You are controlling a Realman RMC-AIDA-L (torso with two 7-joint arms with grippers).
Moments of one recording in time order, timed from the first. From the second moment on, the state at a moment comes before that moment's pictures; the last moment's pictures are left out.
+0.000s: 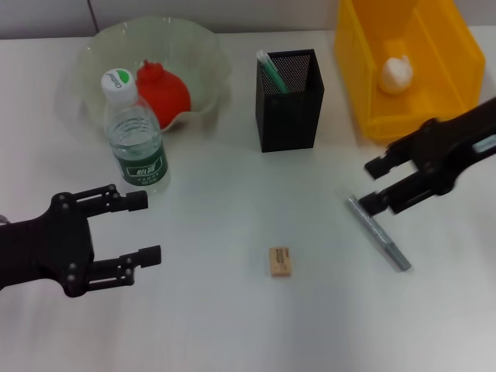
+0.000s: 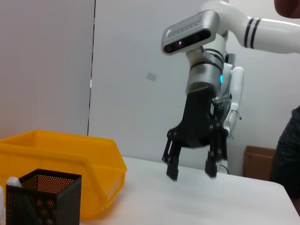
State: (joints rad) left arm -0.31 -2.01 0.75 0.63 1.85 1.86 -1.05; right arm 0.74 2.00 -0.91 -1.06 -2.33 -1.89 1.99
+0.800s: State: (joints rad) left arm -0.26 -2.02 0.76 0.62 1.92 1.91 -1.08; right arm 0.79 2.09 -1.36 -1.01 -2.33 -1.65 1.89
